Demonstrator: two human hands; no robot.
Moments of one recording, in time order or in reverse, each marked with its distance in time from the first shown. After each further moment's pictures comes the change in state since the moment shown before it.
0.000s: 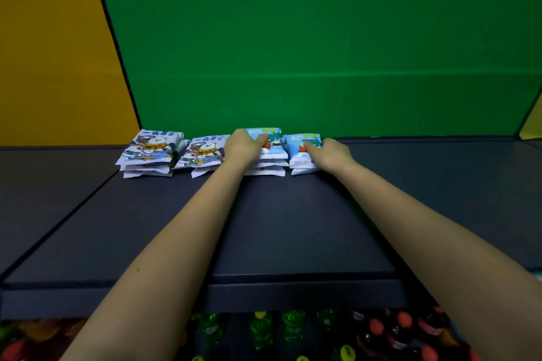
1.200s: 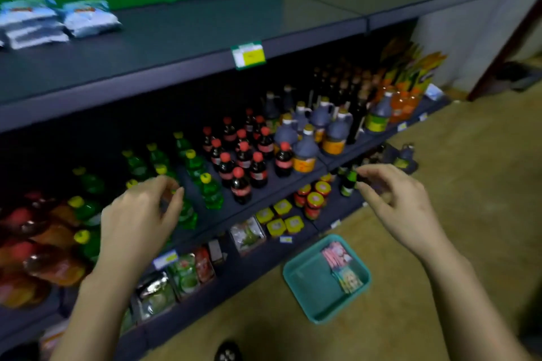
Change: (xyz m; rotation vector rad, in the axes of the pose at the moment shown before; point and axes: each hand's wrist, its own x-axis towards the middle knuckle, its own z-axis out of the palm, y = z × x) left_hand -0.402 -0.084 0.047 0.413 -0.126 0.714; right_hand -0.502 0.304 -0.114 -0.146 0.428 0.020
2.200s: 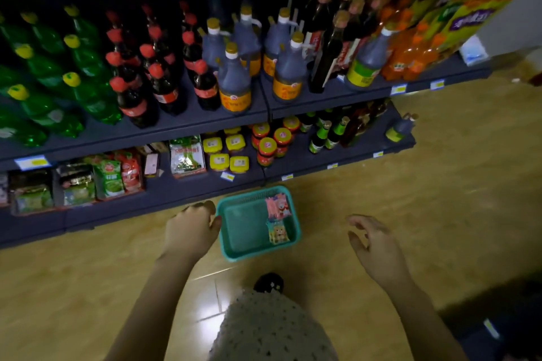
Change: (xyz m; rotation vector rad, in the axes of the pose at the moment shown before) left_hand -0.047 0.314 0.296 -0.010 -0.664 -0.430; right_hand -0.020 0.406 -0.023 -0.058 -0.581 0.244
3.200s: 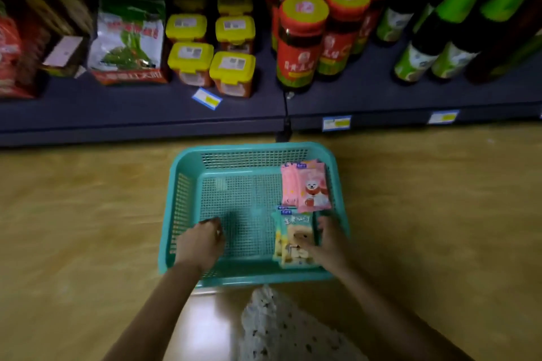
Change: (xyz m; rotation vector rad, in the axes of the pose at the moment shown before) left_hand 0.238 -0.079 0.611 -0.058 -0.103 -0.191; right_hand 0.248 0.318 0.559 0.188 -0.444 0.049
